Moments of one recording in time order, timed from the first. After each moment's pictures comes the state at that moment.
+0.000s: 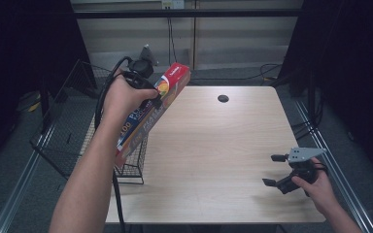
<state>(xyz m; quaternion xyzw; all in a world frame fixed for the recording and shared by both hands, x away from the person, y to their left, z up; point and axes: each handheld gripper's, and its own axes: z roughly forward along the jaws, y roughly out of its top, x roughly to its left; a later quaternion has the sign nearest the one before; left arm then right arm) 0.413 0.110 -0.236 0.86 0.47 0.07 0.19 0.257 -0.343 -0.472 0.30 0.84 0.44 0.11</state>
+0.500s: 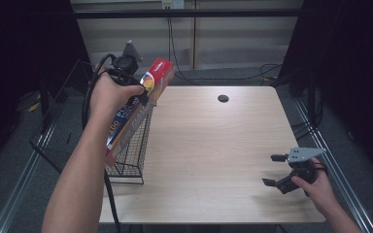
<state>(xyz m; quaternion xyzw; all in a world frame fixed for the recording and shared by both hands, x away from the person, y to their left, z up) 0.416 0.139 -0.229 0.84 0.51 0.08 0.18 0.257 -0.342 -0.473 0.30 0.84 0.44 0.11</state>
